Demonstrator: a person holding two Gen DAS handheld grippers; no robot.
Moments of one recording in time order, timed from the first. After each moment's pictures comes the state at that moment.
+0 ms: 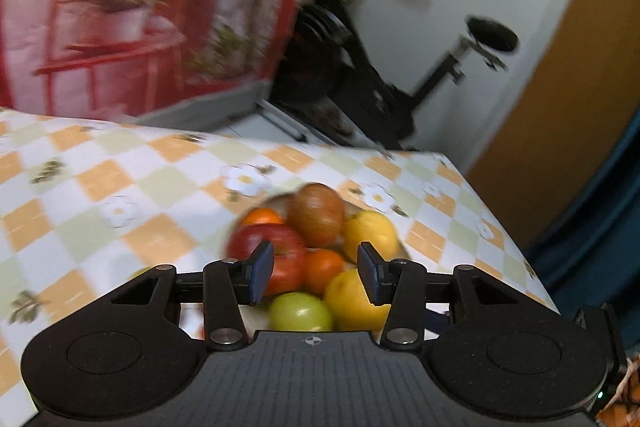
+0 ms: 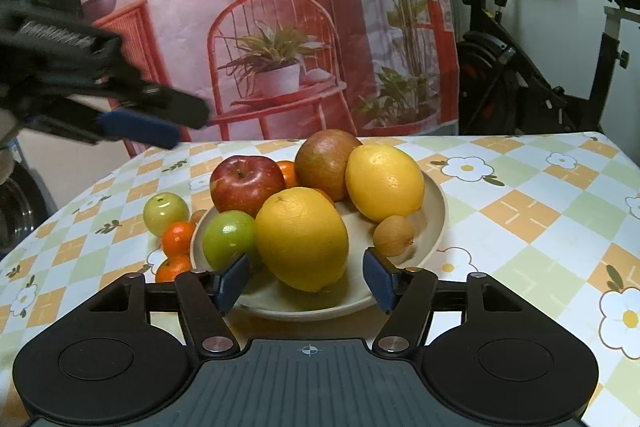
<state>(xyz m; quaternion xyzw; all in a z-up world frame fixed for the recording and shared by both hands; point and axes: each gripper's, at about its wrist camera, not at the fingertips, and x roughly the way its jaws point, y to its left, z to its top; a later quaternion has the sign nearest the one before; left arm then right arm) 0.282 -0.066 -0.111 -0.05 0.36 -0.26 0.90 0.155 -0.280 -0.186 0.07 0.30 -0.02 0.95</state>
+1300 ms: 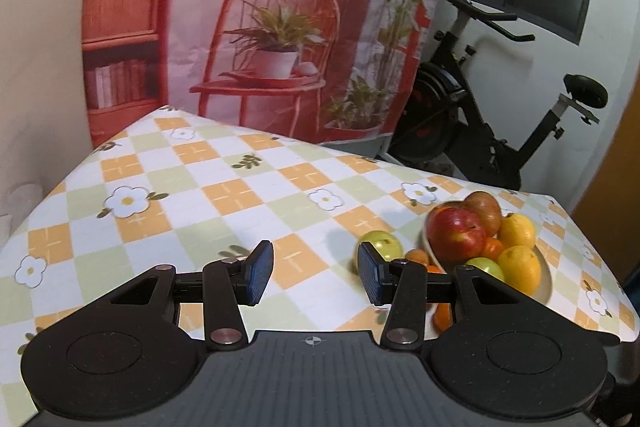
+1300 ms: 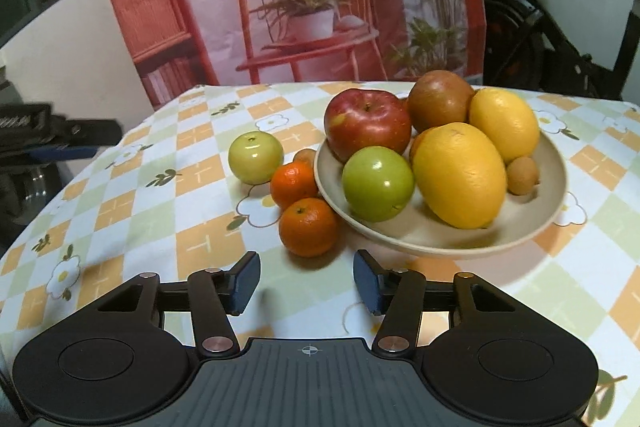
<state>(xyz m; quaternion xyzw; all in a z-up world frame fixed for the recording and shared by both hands) 0.222 0.063 -0.117 -0.05 0.30 -0.10 0.95 0.179 -0.178 -0.194 0.08 0.38 -0.01 0.92</state>
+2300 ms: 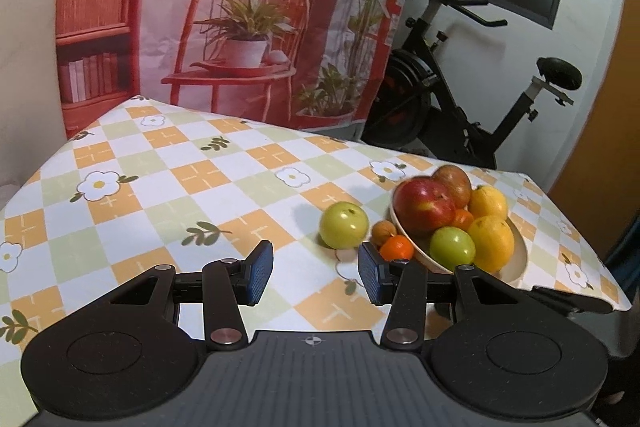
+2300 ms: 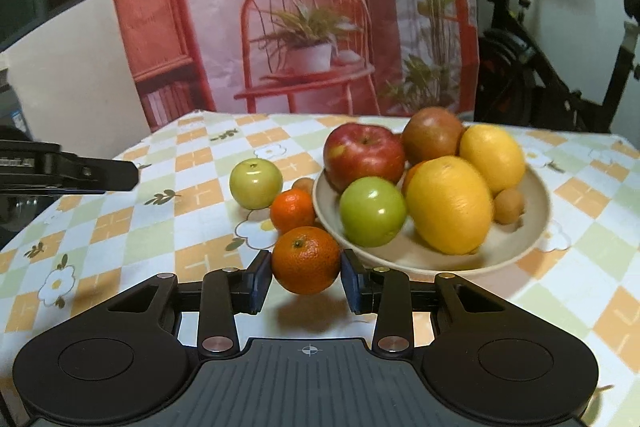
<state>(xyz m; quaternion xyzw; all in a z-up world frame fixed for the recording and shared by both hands) 0.209 0.045 -0.126 -0.04 0.31 -0.14 0.94 0.158 -0.174 -0.185 0.04 0.33 -0.02 0.94</state>
